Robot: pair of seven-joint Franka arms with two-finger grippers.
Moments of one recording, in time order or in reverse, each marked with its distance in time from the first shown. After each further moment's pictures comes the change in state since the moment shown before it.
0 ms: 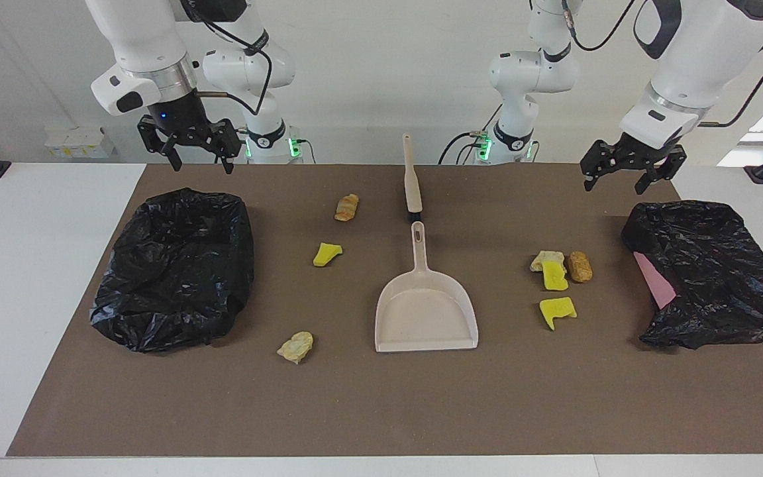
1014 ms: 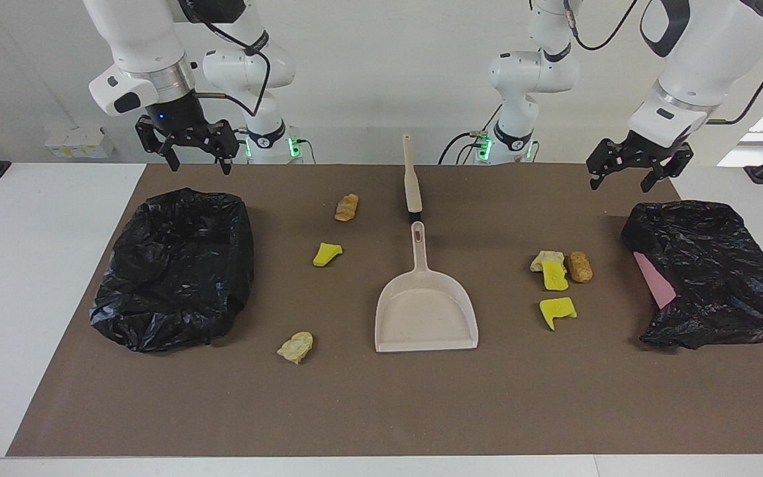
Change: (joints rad) left arm 0.069 -0.016 0.015 0.053 0.003 -0.080 0.029; right arm 0.000 0.000 0.000 0.000 -0.002 -0.006 0.000
